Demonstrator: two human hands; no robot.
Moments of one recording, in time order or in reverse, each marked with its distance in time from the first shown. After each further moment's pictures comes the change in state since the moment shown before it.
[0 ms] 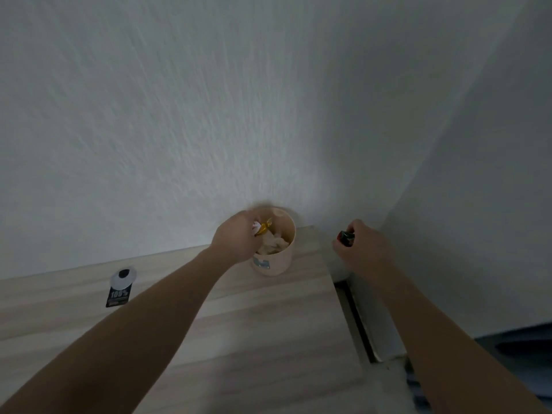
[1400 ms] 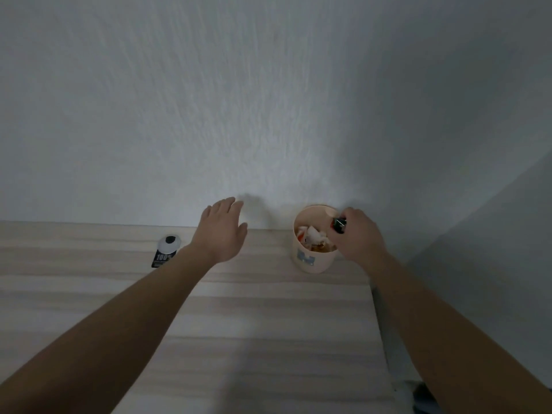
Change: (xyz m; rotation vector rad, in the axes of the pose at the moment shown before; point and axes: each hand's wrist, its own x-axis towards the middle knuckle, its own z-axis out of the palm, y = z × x) left_hand -0.068 -0.121 -0.056 0.283 0.137 -0.091; right_hand 0.026 -0.109 0.062 -0.168 -0.104 -0.250
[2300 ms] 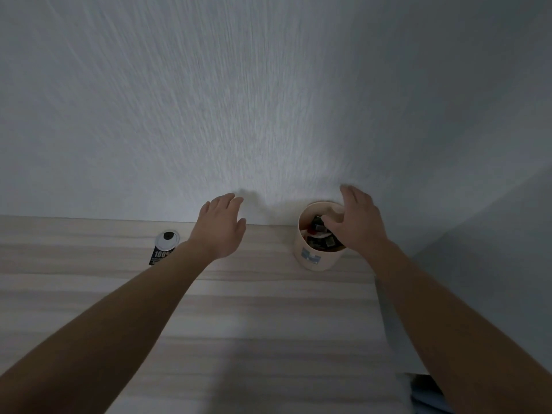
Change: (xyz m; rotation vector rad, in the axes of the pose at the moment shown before) left_hand 0.012 -0.018 0.010 -0.046 -0.031 -0.016; right_hand 0.029 -0.007 0.014 -0.112 0.050 -0.158
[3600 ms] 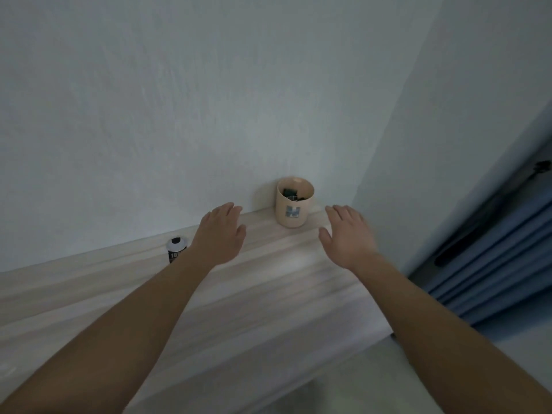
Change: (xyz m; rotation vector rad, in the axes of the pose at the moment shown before) left_hand -0.198 -0.065 -0.091 -0.067 0.046 0.445; right_hand -0.313 -0.216 -0.057 -0.273 0.157 0.280
